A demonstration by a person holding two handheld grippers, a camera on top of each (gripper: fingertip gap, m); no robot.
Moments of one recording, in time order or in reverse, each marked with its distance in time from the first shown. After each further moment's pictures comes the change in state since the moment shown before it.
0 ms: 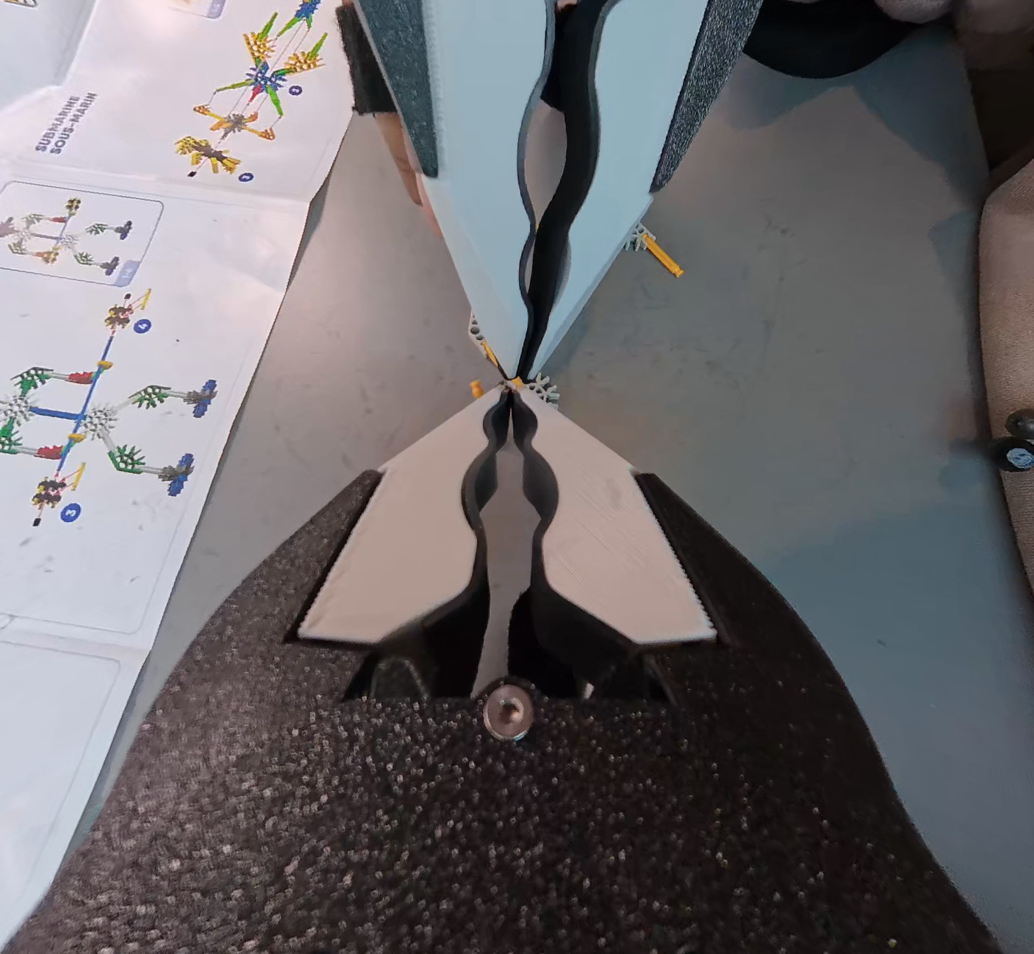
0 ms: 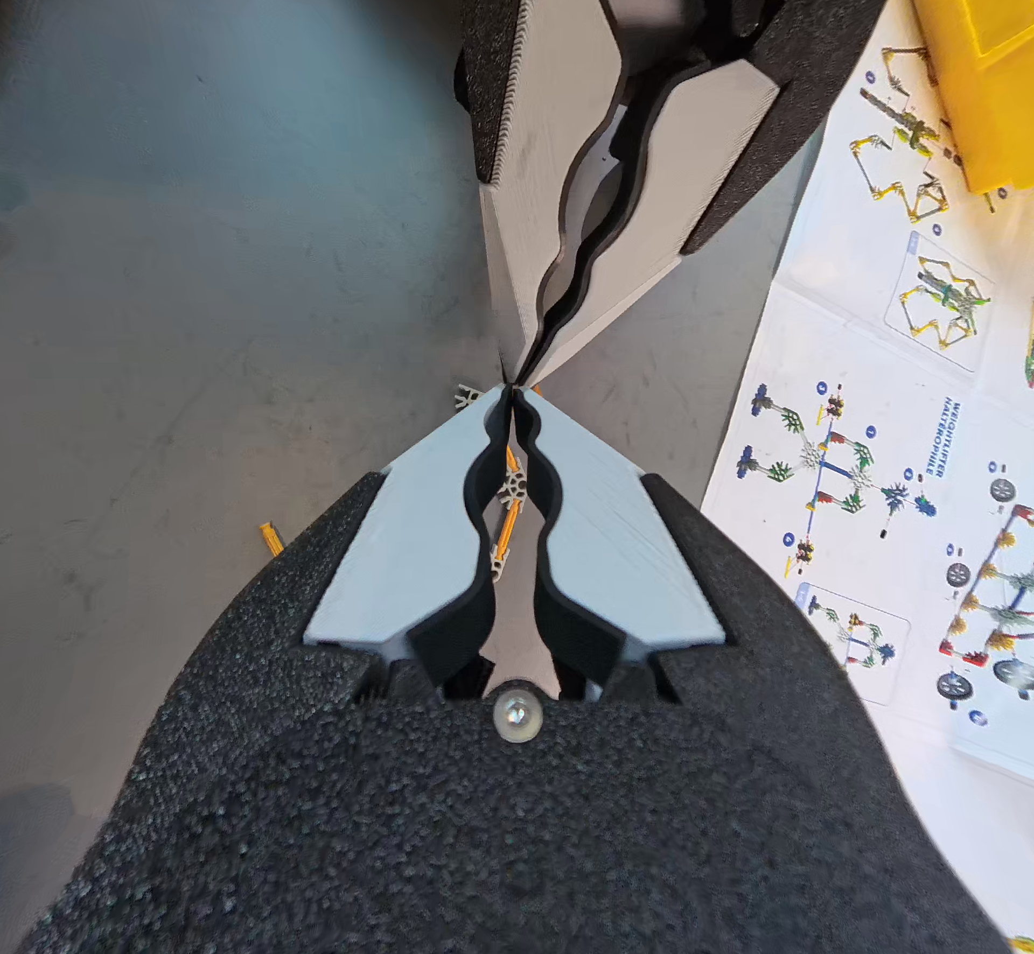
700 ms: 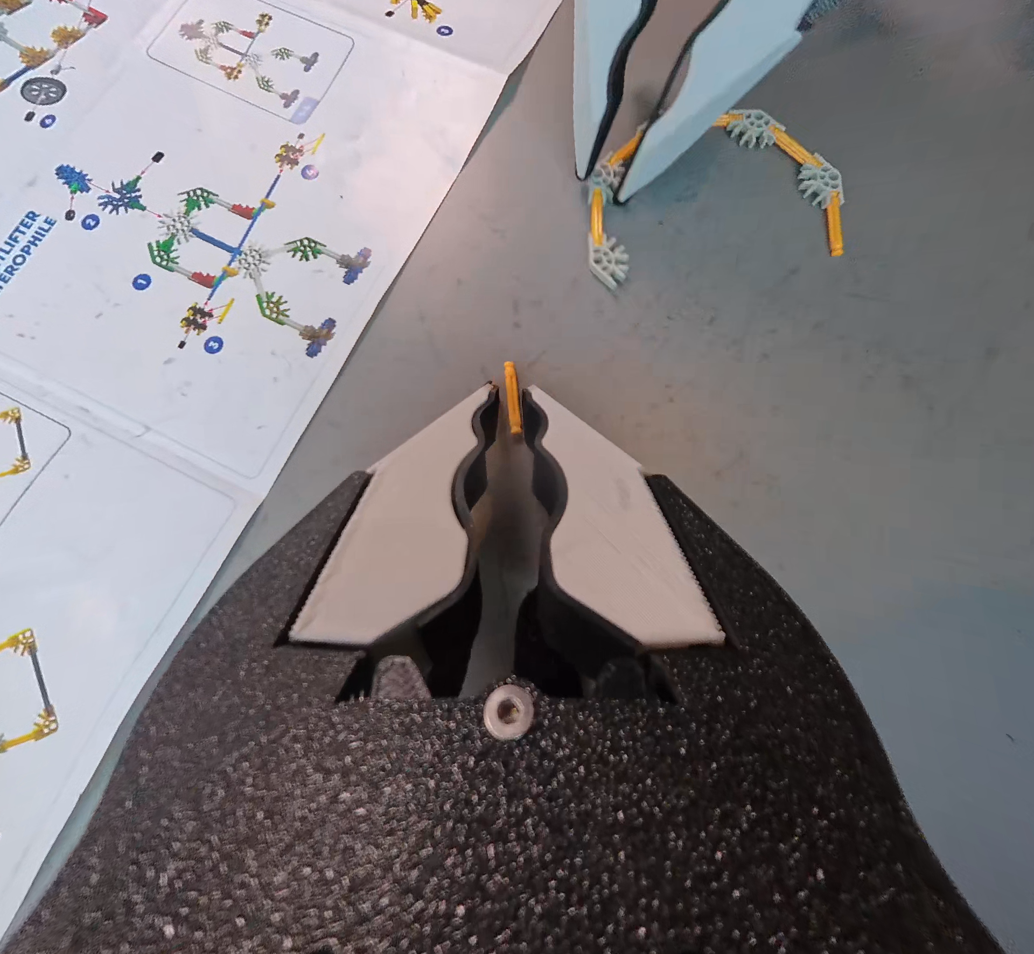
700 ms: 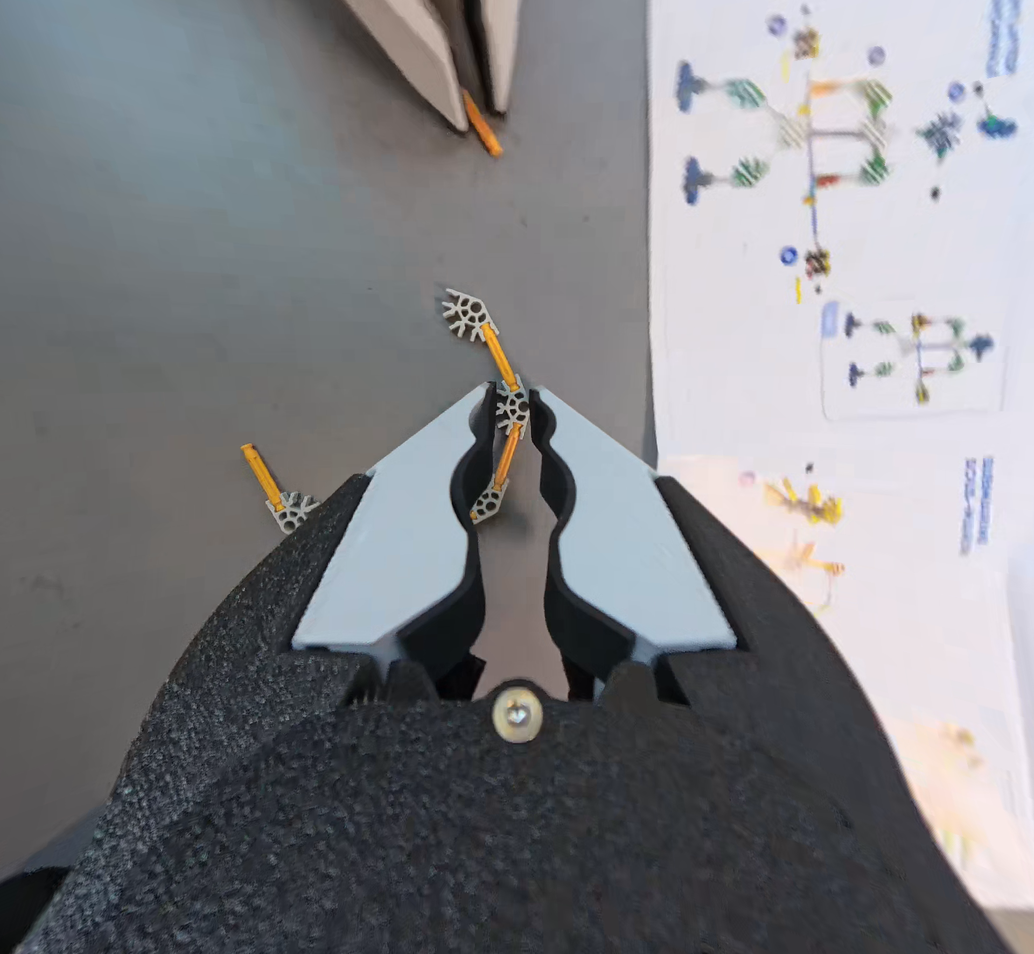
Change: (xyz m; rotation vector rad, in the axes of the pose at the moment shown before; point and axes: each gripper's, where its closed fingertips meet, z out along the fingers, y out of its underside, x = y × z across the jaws) left arm -0.053 0.031 -0.007 -0.109 -0.234 -0.192; right arm 0.026 0.077 -0.014 -0.181 0.073 0.436
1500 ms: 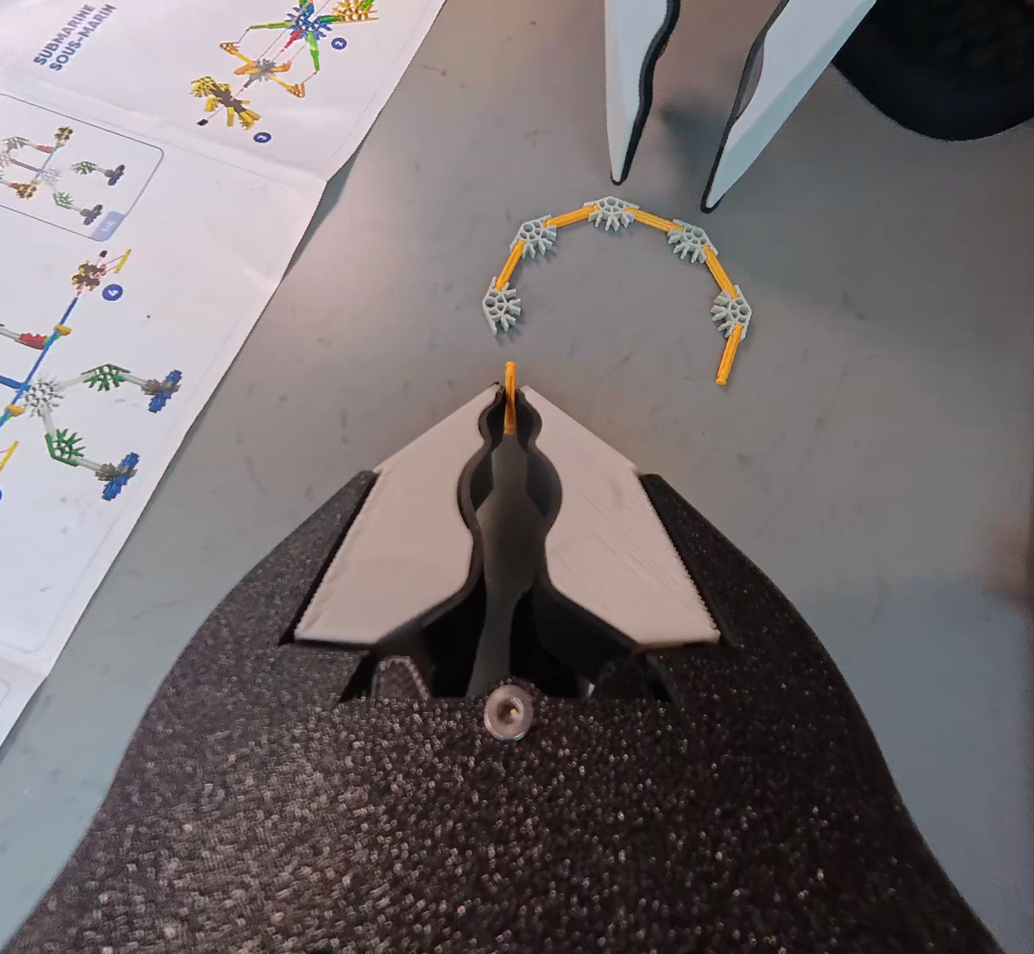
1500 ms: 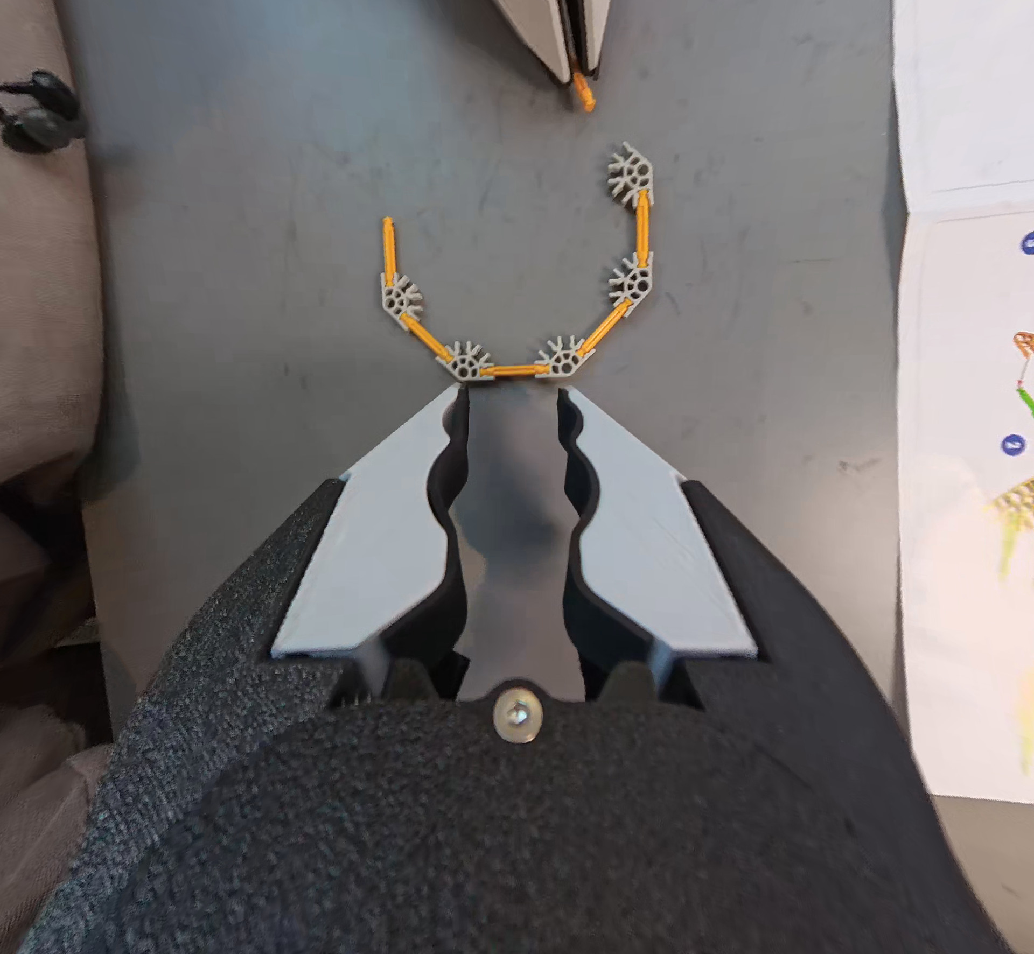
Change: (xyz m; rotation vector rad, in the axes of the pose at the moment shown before) left arm 0.062 -0.029 0.023 0.058 0.113 0.039; right arm -0.072 0.061 -0.044 0.020 -0.190 0.118
